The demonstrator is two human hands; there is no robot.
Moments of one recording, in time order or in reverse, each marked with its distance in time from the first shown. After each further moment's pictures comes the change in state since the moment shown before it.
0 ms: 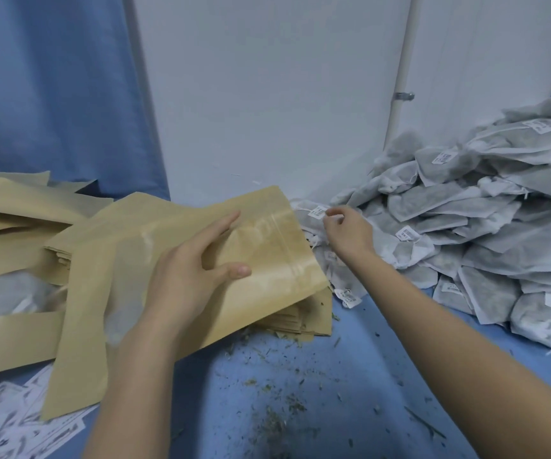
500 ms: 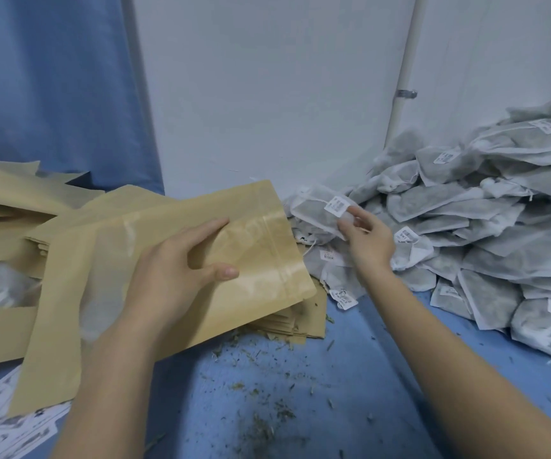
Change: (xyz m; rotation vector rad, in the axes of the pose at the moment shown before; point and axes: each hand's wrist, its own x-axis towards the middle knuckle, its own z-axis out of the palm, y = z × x) left_hand 0.001 -0.008 0.003 0.053 0.043 0.012; right_hand 0.002 0.037 -0.006 0.423 0.202 0.076
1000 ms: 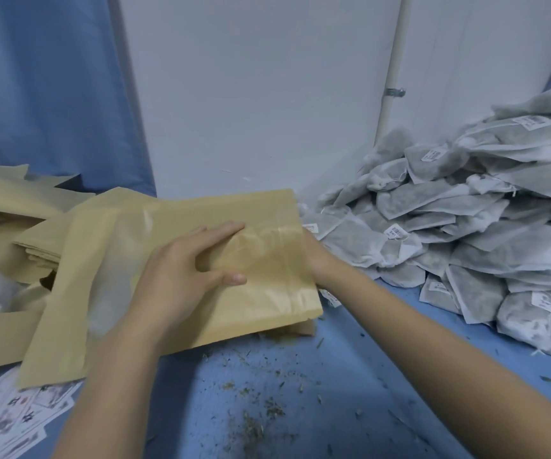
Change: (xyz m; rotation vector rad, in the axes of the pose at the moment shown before) left_hand 0.001 0.012 0.010 -0.025 -0.103 0.052; right_hand -0.044 -0.051 0.030 -0.389 -0.811 -0.175
